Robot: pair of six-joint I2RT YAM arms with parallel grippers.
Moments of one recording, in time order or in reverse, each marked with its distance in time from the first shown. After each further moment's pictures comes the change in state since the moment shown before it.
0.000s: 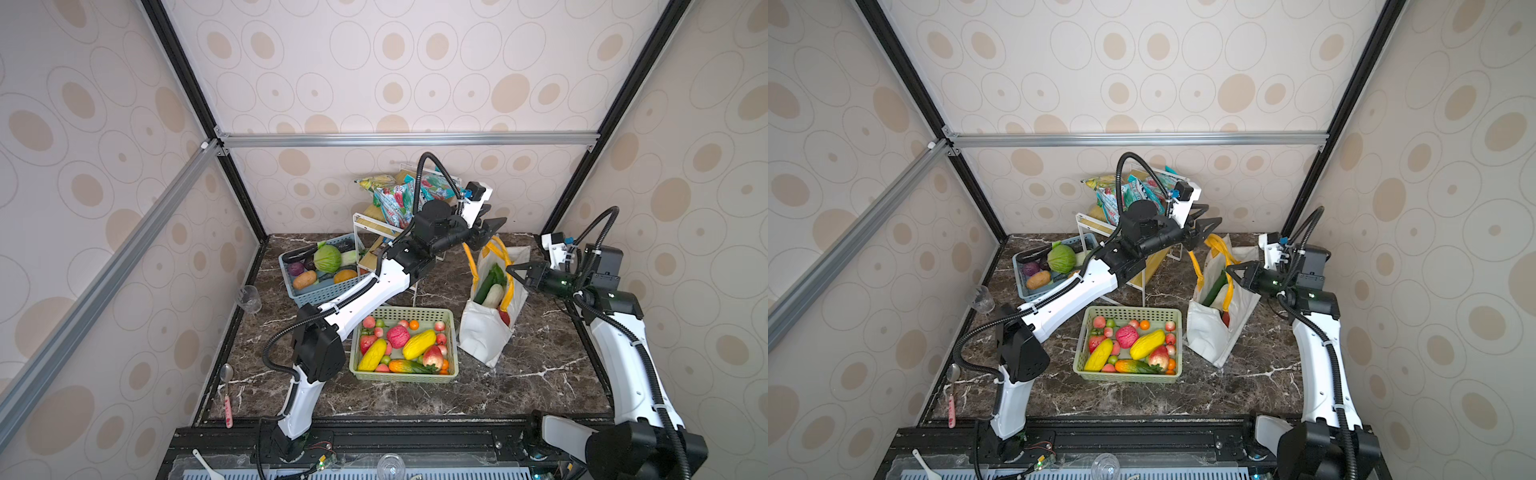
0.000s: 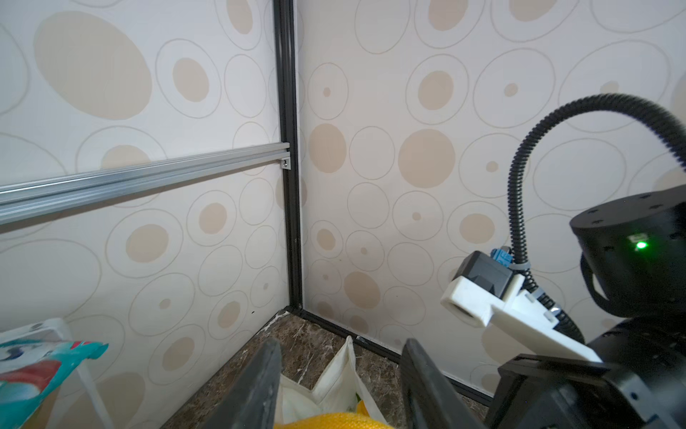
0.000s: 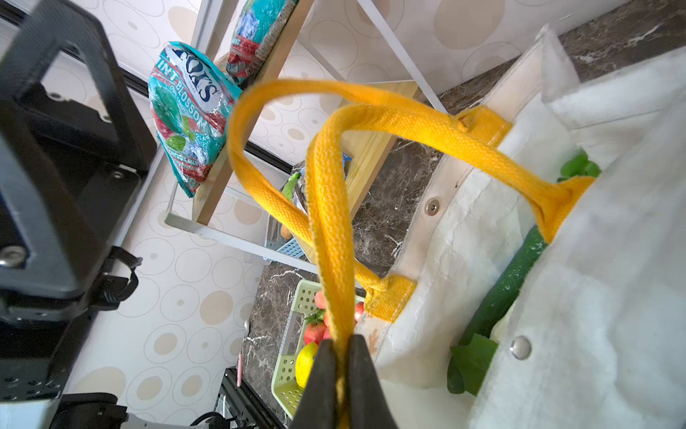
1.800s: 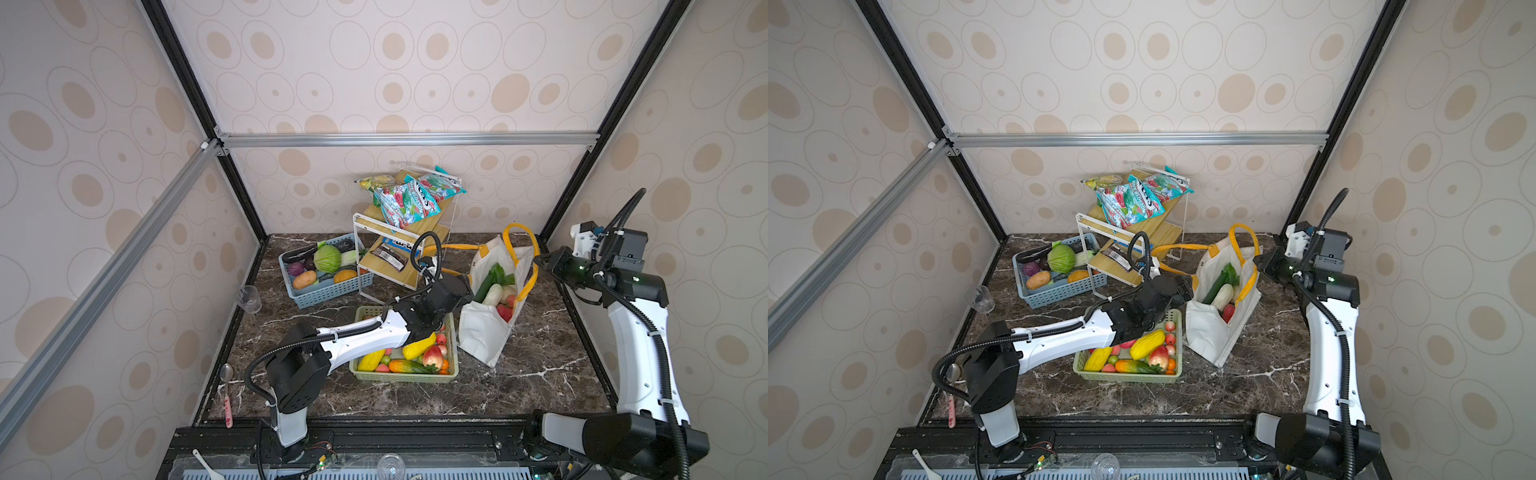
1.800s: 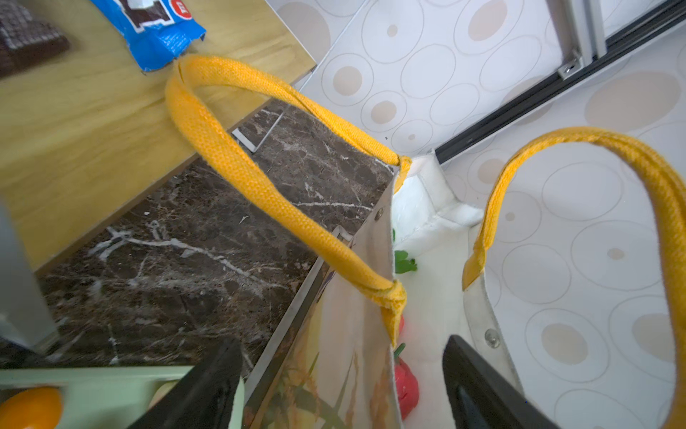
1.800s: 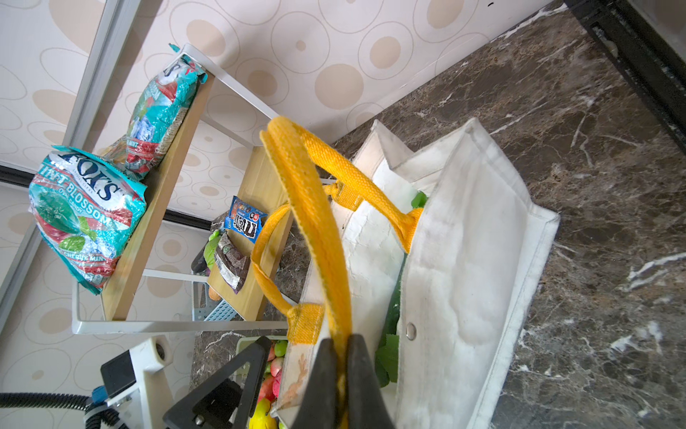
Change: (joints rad) left arm -0.201 -0.275 -0.738 -0.060 -0.764 -1.014; right arm -0.070 0.084 0.266 -0.254 0.303 -0.001
